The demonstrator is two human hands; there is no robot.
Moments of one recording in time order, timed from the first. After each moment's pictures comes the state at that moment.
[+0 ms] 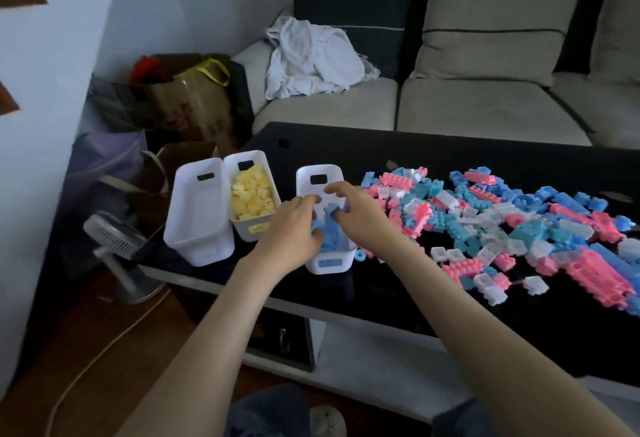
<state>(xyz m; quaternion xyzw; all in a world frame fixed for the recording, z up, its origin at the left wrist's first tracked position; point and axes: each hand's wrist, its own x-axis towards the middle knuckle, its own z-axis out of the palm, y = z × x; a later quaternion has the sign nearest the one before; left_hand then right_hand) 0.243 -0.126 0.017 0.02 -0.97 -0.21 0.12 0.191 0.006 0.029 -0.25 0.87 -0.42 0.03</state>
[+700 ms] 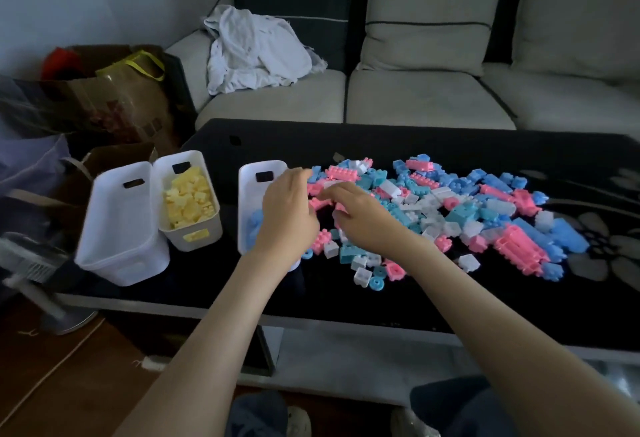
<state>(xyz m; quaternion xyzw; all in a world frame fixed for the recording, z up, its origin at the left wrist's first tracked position) 0.216 -0.048 0.026 -0.01 -0.95 -0.24 0.21 0.184 0.089 0.025 -0.29 0.90 -0.32 -0.02</state>
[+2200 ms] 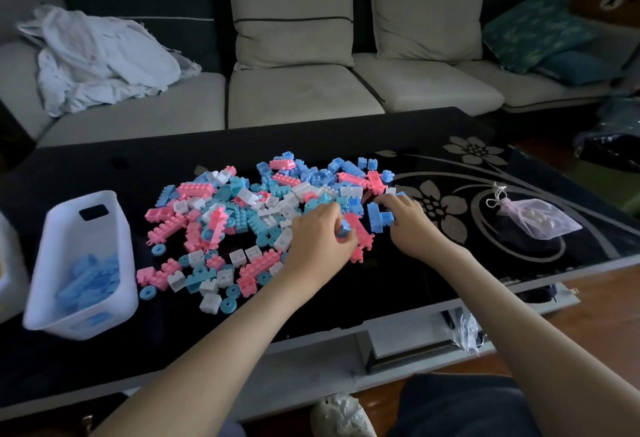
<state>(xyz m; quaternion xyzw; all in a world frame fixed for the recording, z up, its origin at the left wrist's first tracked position) 0.201 0.178 -0.014 -0.24 -0.89 -0.37 0.15 0.190 0.363 -0.017 0.03 0.96 -0.28 -0.03</state>
